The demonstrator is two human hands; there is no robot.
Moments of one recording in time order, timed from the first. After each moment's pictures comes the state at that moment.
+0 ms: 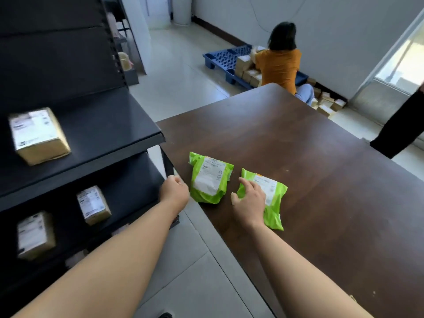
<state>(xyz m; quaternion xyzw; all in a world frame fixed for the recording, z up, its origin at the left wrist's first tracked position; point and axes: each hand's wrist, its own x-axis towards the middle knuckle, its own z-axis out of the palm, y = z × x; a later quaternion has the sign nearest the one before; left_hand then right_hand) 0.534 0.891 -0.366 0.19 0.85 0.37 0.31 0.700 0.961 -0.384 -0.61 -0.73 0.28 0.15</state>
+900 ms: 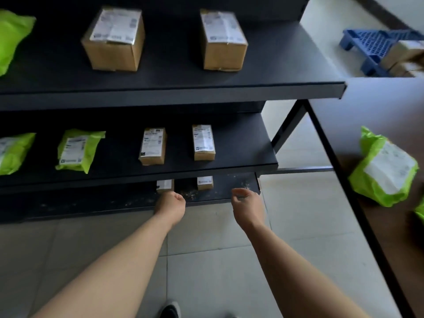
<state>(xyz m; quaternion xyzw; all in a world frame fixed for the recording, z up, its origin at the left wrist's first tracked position) 0.397 0.598 -0.555 -0.06 0.88 0.36 0.31 0.496 0.757 -0.549 -0.43 -0.78 0.45 0.01</state>
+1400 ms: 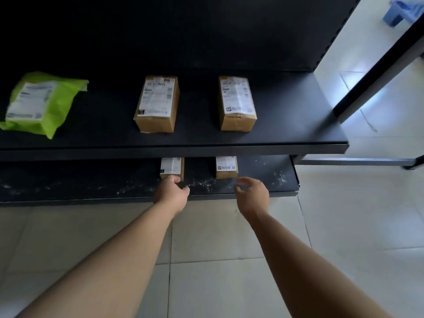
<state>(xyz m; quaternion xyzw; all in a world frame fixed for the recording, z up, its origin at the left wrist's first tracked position) 0.308 0.572 -0.792 -0.08 0.89 0.37 0.26 0.400 0.734 -0.780 -0.41 -0.82 0.40 0.00</state>
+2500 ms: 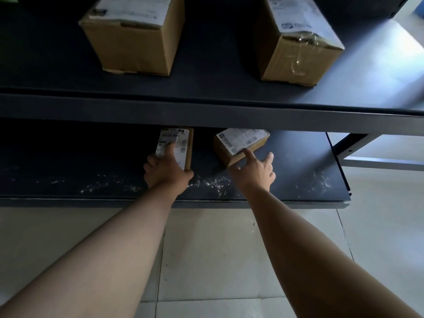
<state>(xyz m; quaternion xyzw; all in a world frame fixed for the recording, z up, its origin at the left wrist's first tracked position) 0.210 0.599 -0.984 -0.02 0.96 0.23 0.15 0.280 0.764 -0.985 -0.40 -0.88 0.26 -0.03</state>
